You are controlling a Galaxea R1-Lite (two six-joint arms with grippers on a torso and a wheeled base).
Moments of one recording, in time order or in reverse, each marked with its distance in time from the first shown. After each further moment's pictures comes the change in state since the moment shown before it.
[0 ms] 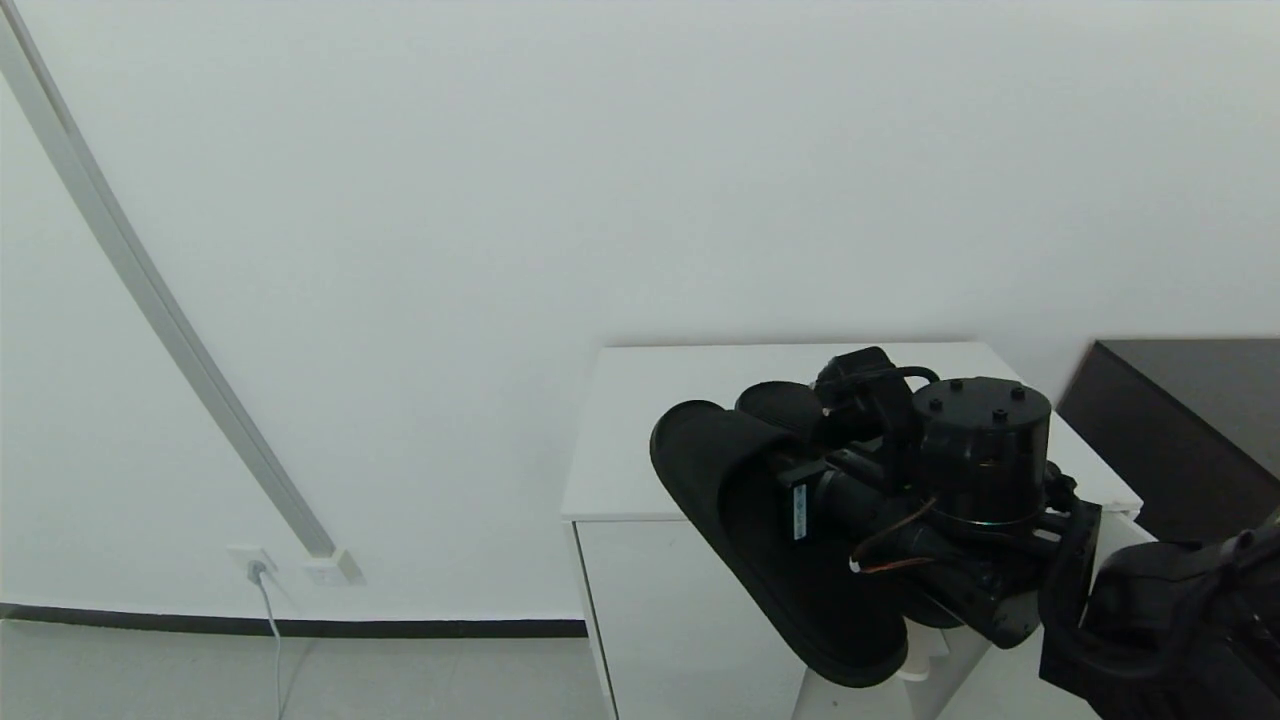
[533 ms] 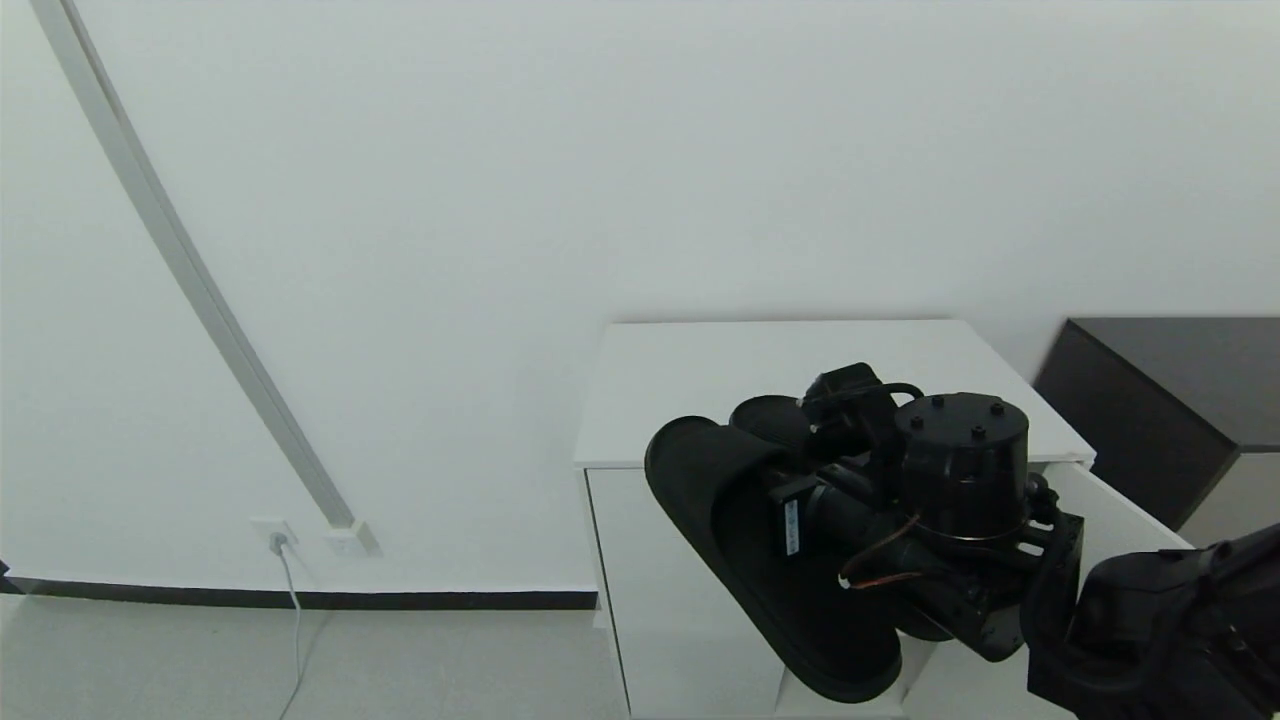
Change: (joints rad) left arm 0.000 0.000 0.000 0.000 -0.001 0.000; right arm 0.009 0.022 0.009 -0.001 -0.004 0.009
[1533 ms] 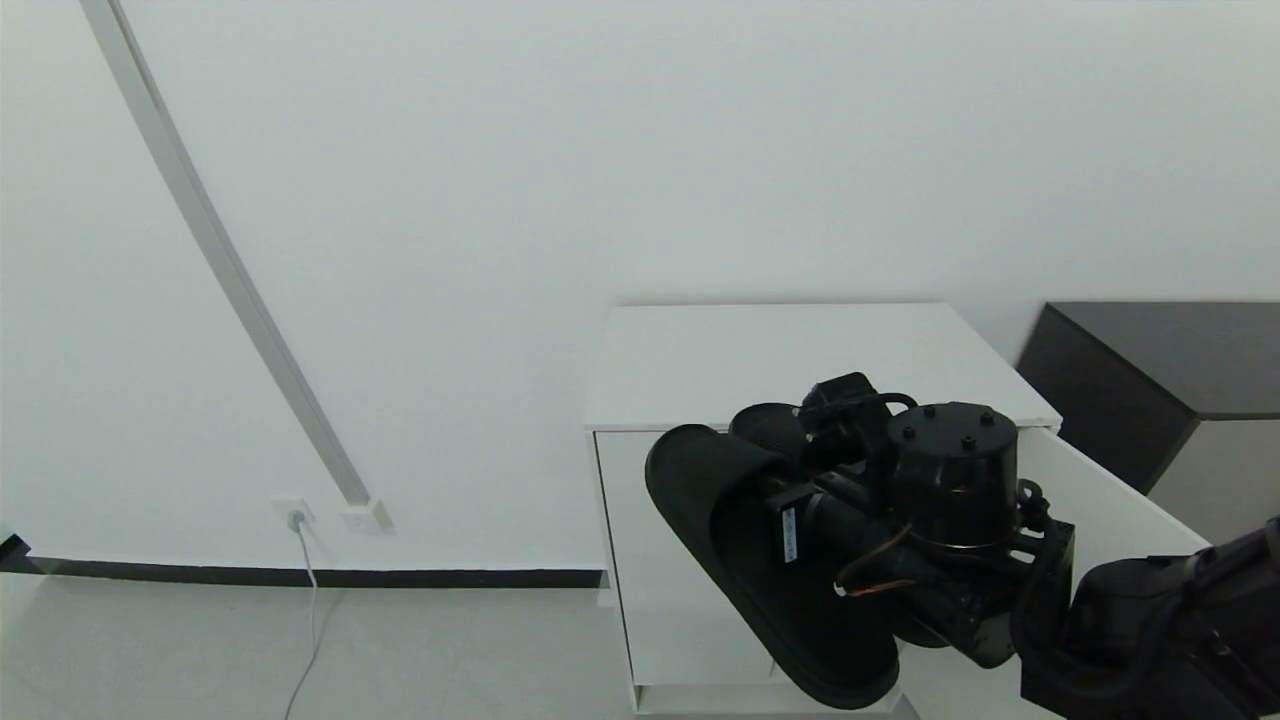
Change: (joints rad) left arm 0.000 0.000 0.000 0.000 0.000 0.000; right arm 0.003 0.014 0.013 -0.012 -0.003 0.001
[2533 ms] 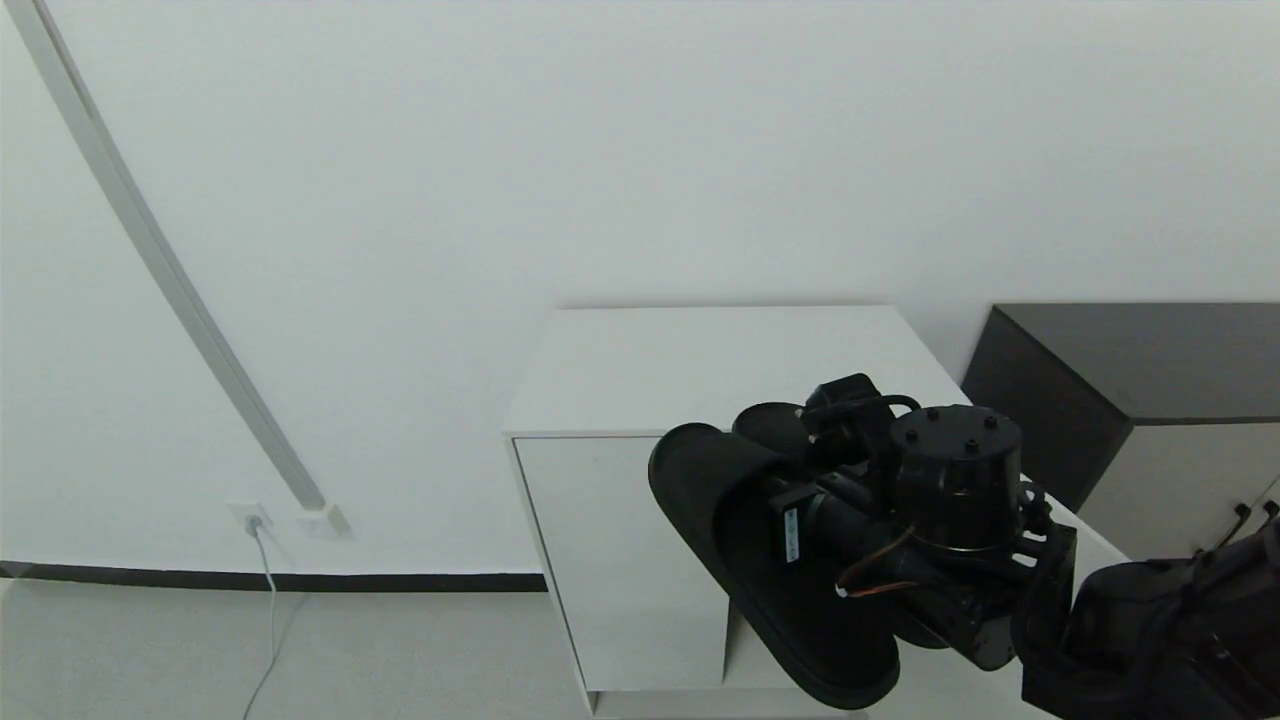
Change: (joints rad) left arm 0.000 0.000 0.000 0.000 0.000 0.000; right arm 0.003 0.001 0.010 -0.019 -0.010 -0.004
